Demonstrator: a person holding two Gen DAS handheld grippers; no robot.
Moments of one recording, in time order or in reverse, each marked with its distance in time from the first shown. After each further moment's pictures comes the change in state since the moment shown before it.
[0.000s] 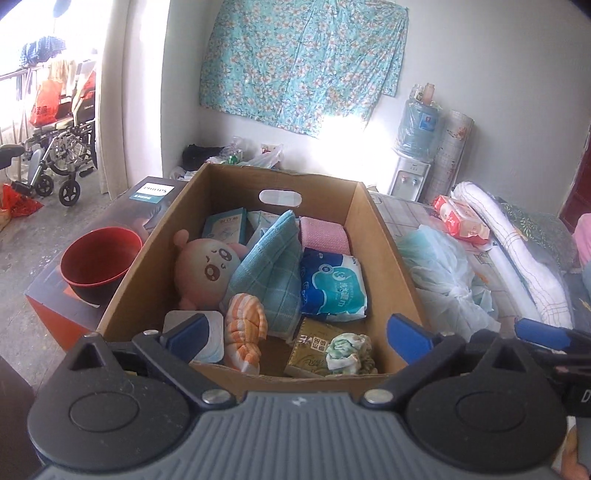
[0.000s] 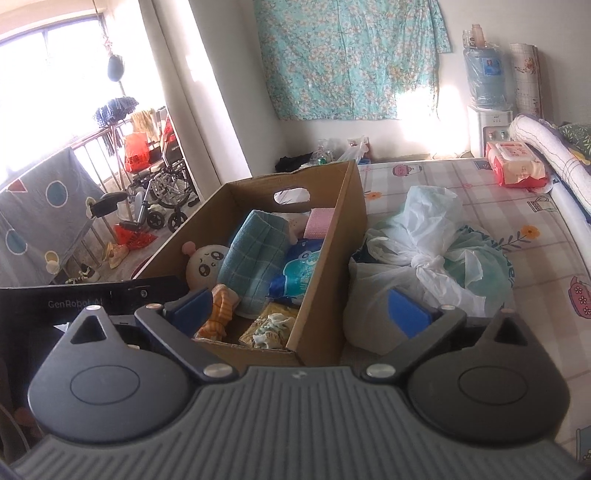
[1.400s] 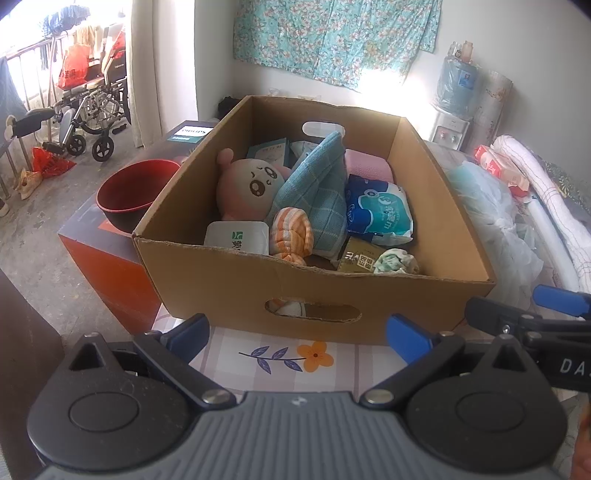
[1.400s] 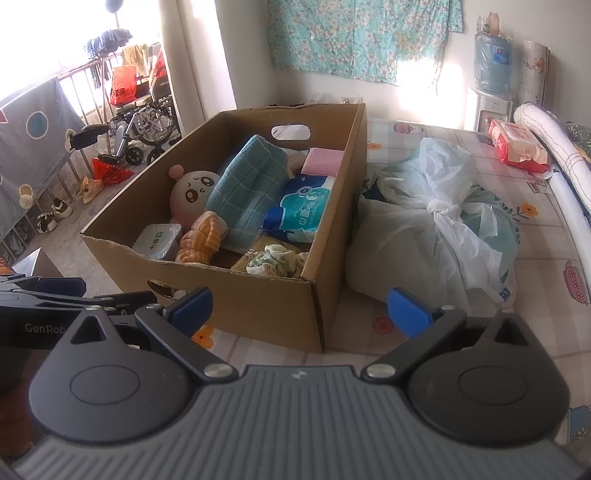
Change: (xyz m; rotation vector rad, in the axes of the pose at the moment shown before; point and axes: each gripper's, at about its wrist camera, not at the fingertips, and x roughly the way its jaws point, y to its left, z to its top) left arm -0.001 0.013 -0.043 -0.022 0.146 0.107; right arm 0.032 0.030 -0.031 -0.107 0.158 -0.084
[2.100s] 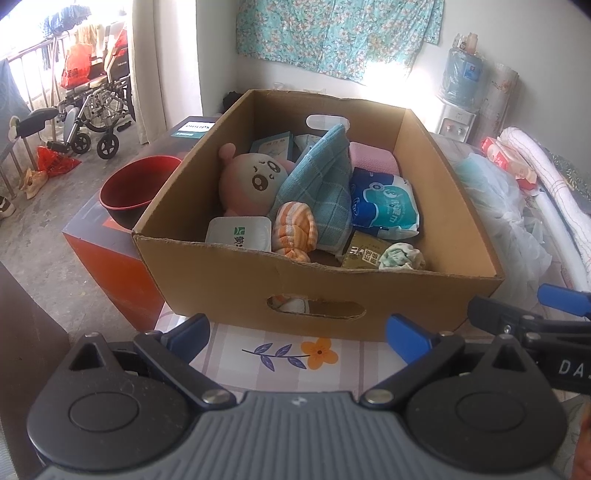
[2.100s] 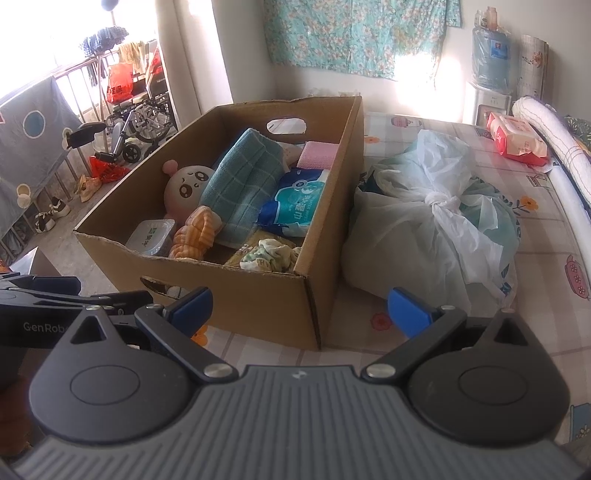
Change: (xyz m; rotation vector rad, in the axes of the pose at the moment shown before) left arm 0.005 -0.003 0.000 0.008 0.019 0.027; right arm 0.008 -0.003 -0.003 0.009 0.013 -0.004
